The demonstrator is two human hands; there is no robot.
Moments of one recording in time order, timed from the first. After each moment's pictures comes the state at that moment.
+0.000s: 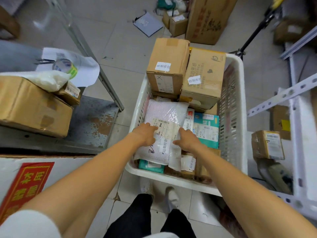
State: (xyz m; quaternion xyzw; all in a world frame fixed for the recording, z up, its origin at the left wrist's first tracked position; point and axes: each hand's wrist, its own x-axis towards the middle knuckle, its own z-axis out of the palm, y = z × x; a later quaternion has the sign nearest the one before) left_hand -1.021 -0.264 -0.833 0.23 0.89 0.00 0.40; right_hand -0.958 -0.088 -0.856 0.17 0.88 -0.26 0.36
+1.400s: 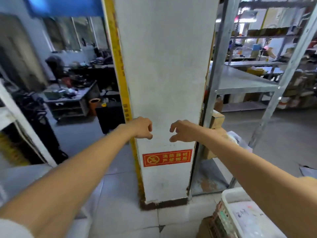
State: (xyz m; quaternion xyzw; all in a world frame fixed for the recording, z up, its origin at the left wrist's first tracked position) left_hand -0.571 -0.478 -0.420 -0.36 0.93 0.09 0.06; right_hand -0.723 -0.360 -0.423 -0.59 0.79 -0.07 0.16
